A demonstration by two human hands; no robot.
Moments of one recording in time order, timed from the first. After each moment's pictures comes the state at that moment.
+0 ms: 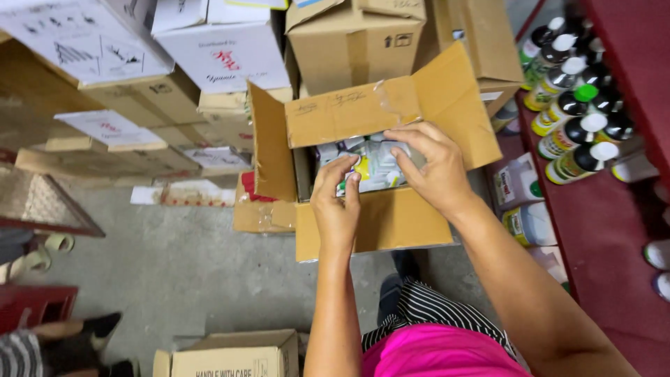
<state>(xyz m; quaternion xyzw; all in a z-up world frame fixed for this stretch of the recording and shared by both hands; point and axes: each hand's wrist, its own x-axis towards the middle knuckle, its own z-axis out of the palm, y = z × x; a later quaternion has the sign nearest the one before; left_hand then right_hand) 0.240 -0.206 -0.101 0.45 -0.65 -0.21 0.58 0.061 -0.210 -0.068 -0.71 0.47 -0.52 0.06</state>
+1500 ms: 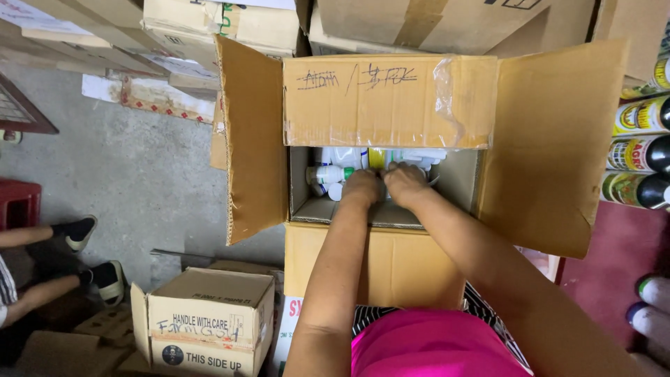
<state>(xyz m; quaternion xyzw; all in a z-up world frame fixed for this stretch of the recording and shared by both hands) 0.202 -0.395 -0.423 0.65 -0.59 -0.45 -0.15 0.060 -0.385 -0.428 -0.79 0.54 0.16 0.25</state>
